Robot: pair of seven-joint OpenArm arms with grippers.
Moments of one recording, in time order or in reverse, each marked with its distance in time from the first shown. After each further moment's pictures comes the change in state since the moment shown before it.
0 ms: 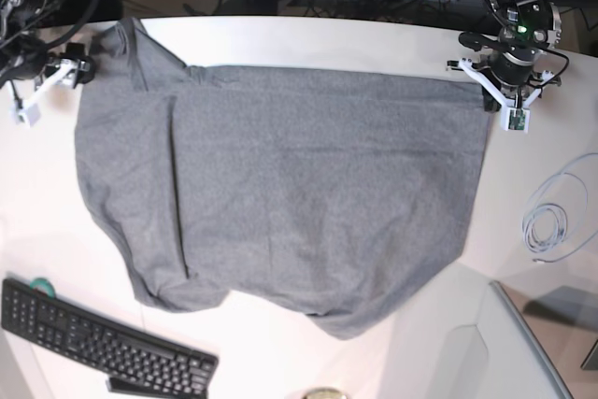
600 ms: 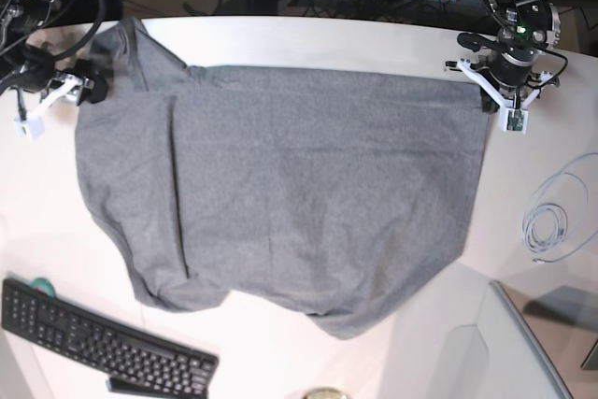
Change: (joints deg) left arm -0.1 0.3 0.1 0.0 0.0 0.0 0.0; right arm 2.2 -0.4 0.7 -5.6 4.8 0.5 1.4
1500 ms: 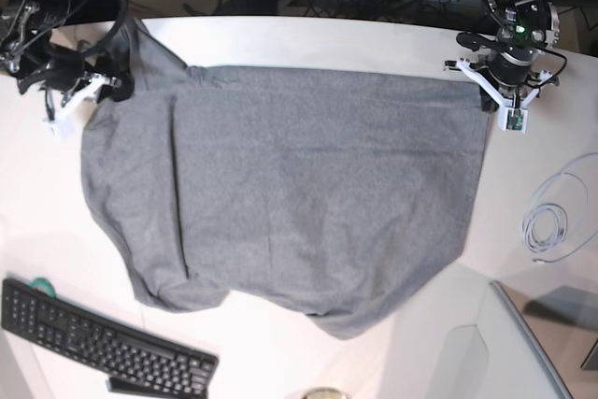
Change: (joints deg) left arm 0.0 0.1 0.0 0.0 0.2 0.0 0.0; right arm -1.0 -1.7 -5.5 -1.4 5.9 0.2 0.9
